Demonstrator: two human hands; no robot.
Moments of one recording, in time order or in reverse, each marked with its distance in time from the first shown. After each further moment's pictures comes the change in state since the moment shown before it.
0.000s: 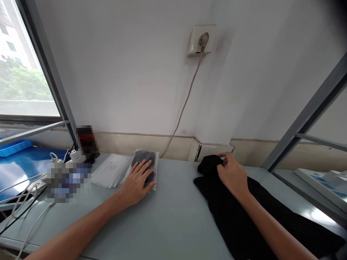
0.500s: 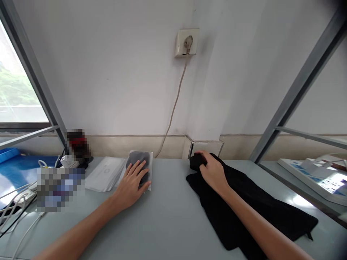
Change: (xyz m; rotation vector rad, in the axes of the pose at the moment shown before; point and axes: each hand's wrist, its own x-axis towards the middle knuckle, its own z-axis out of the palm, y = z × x) left_hand 0.003 0.002 -0.001 0.043 -0.001 0.012; right_hand -0.019 -0.019 0.008 0.205 -0.094 -0.176
